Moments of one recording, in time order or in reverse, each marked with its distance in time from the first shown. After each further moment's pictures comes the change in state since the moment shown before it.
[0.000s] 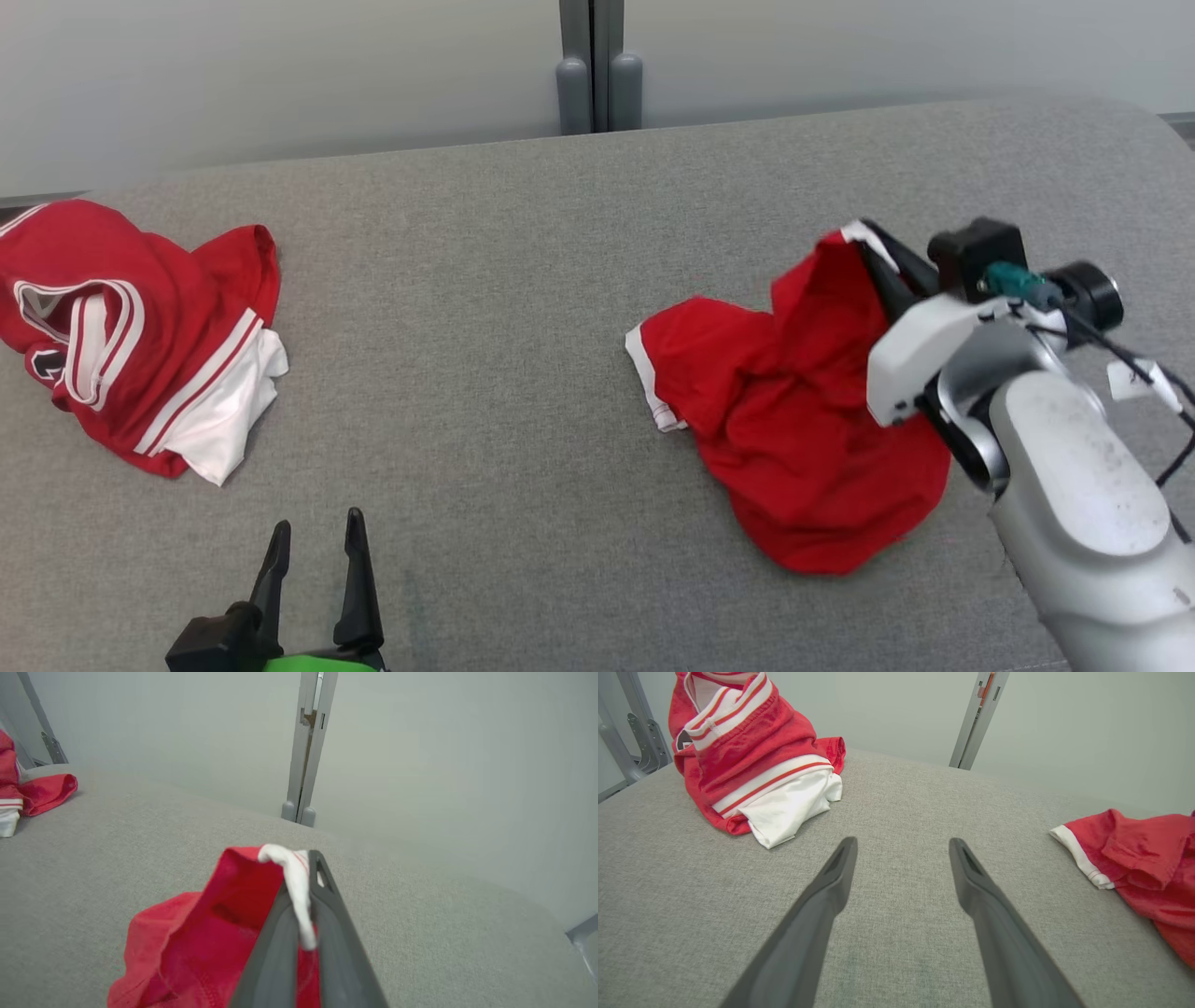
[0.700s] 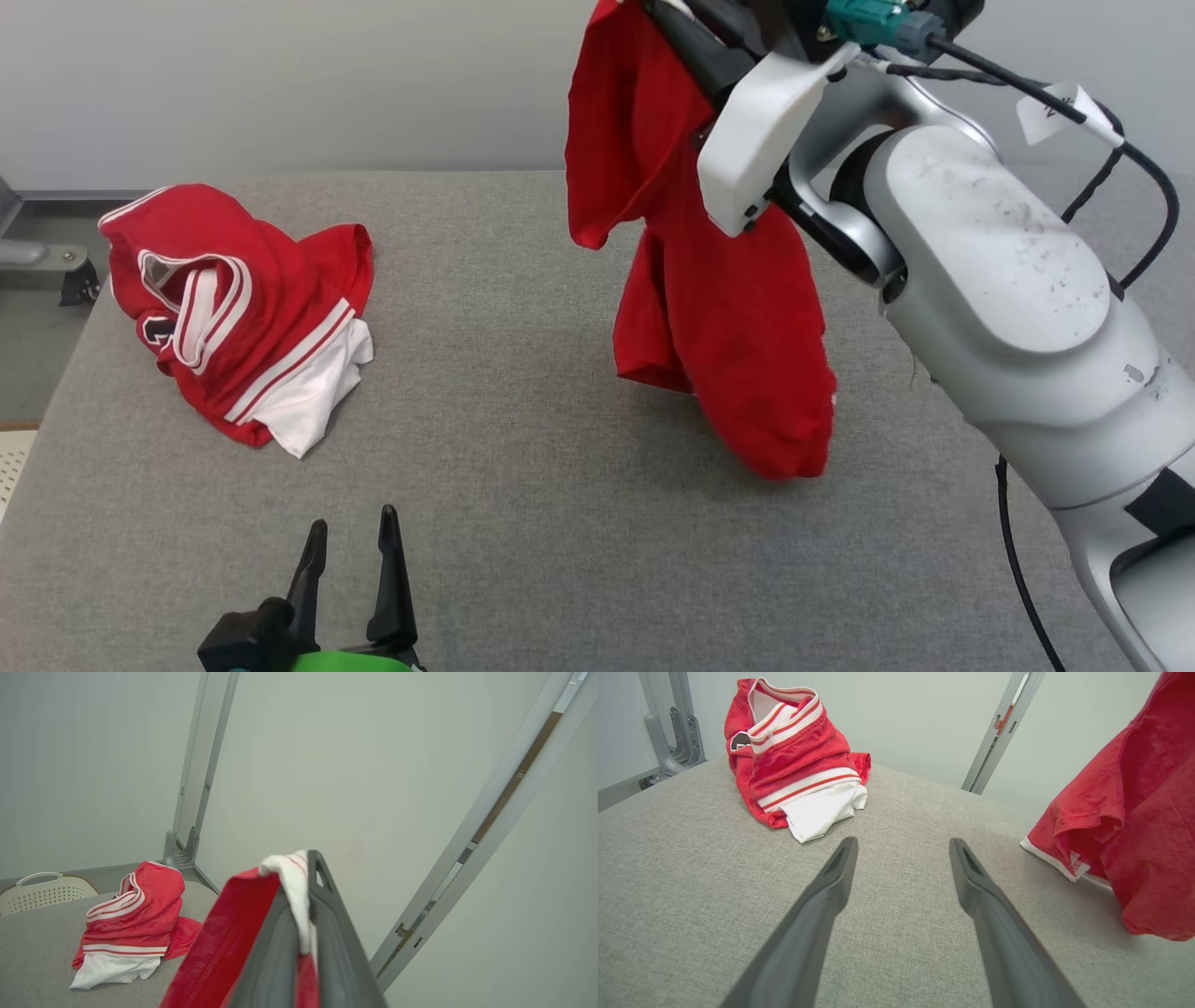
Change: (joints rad) left arm -0.012 0.000 -0.086 0.002 -0.083 0.052 0.000; right arm -0.546 0.033 0.375 -0.015 0.199 0.000 0.071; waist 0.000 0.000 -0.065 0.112
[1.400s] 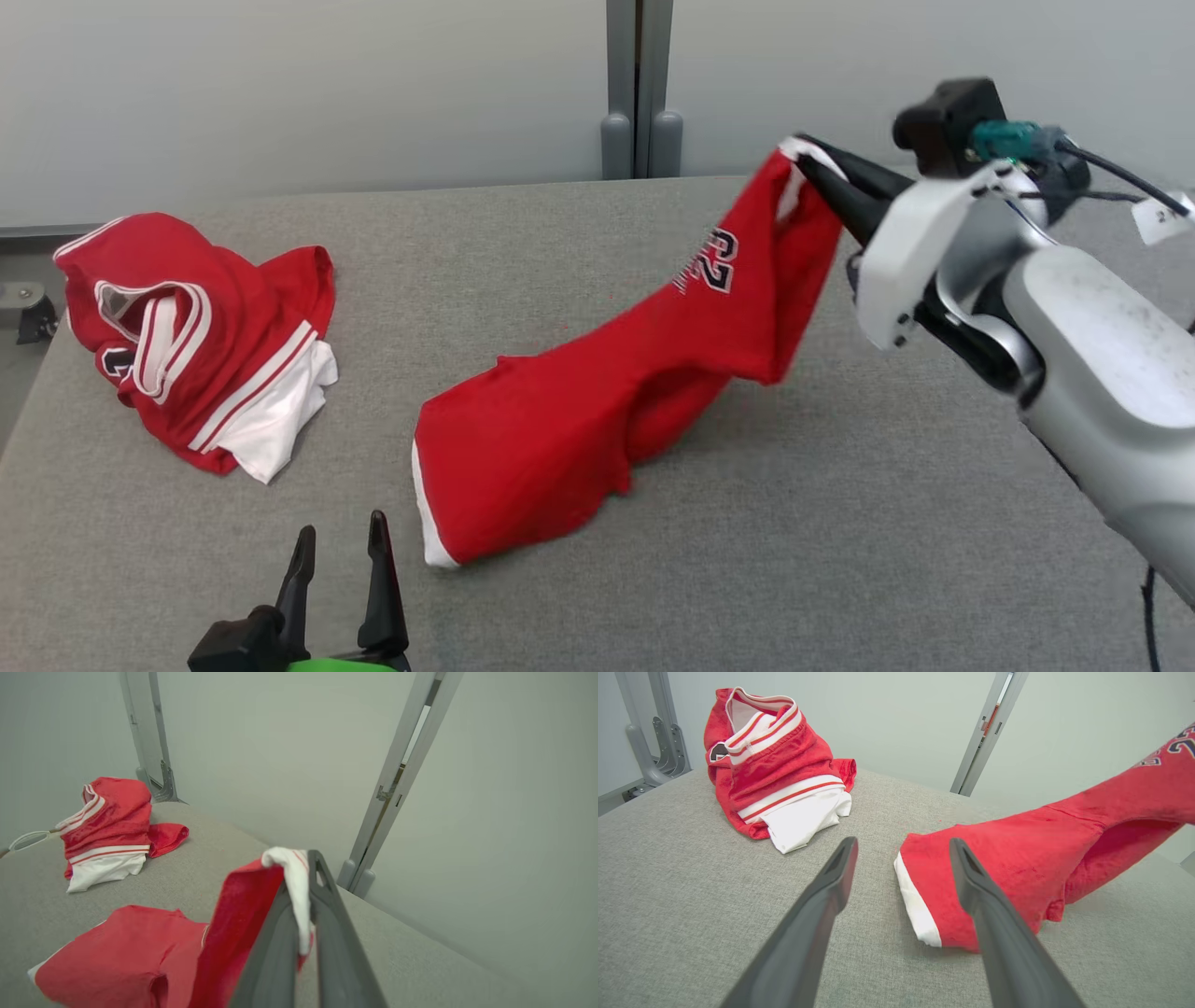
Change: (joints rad) left arm 0.021 0.000 0.015 -0.021 0.013 0.006 0.000; right arm 0.196 -0.240 0.054 0.021 0.275 0.000 0.001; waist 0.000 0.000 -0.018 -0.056
